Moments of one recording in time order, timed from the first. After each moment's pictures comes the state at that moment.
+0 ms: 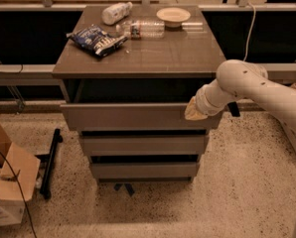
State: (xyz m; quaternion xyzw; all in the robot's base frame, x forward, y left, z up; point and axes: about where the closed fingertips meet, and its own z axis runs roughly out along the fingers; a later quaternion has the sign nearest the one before) arm 0.675 -0.167 0.665 -0.71 0.66 -0.01 0.25
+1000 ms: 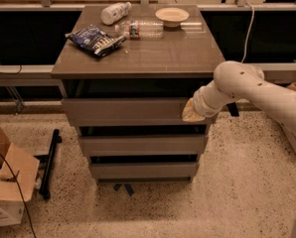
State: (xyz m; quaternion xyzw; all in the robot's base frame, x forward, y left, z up) arm 0.673 -0.164 0.660 -0.71 0.66 0.00 0.25
